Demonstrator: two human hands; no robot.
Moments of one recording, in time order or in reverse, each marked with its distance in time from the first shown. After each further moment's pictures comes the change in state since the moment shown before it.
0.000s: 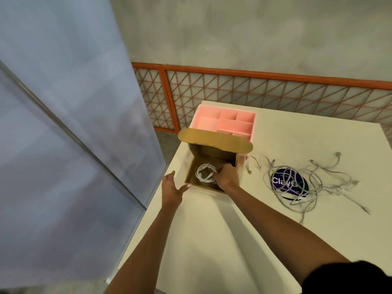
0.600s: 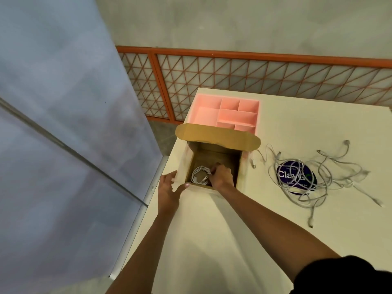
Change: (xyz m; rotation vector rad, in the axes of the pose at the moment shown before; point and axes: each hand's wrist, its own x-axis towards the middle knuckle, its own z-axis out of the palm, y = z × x) left_hand 0.025 -0.034 0.006 -0.070 0.018 0.115; right_hand 0.023 0.008 0.039 -0.183 -0.059 0.056
